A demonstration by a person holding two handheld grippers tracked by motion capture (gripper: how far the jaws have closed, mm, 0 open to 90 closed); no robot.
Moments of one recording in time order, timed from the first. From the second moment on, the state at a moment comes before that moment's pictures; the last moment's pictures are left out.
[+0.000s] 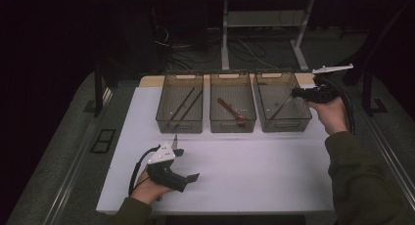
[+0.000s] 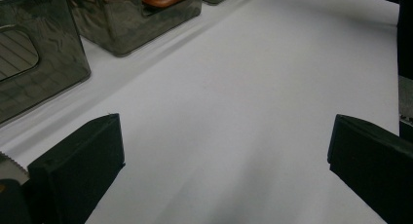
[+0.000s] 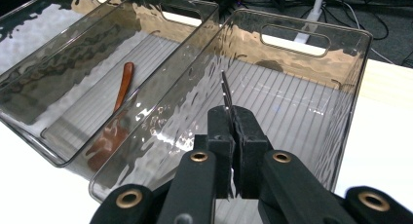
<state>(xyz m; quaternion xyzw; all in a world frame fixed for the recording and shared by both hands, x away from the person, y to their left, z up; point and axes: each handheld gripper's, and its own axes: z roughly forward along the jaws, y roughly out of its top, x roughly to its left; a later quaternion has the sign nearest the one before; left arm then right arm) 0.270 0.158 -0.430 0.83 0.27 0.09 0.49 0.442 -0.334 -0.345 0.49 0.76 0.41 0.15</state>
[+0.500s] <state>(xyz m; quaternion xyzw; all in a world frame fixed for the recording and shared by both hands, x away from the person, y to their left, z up) 0.271 0.154 -0.433 0.83 0.27 0.08 0.49 0.463 -0.338 -0.368 0.51 0.74 0.39 0.18</state>
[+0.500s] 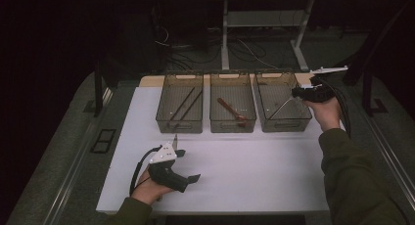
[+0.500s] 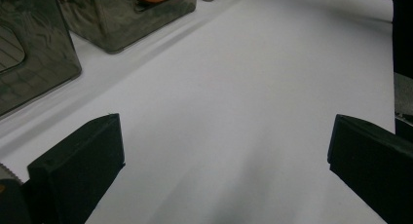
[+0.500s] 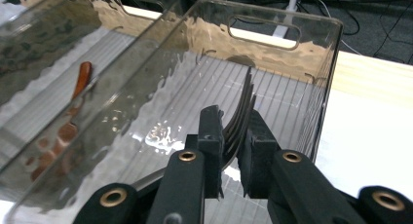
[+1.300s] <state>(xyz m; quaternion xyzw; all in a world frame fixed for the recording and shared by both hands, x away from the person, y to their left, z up) 0.271 0.152 -0.434 0.83 0.26 0.07 0.48 0.469 -0.345 -0.377 0.52 0.74 0.37 0.22</state>
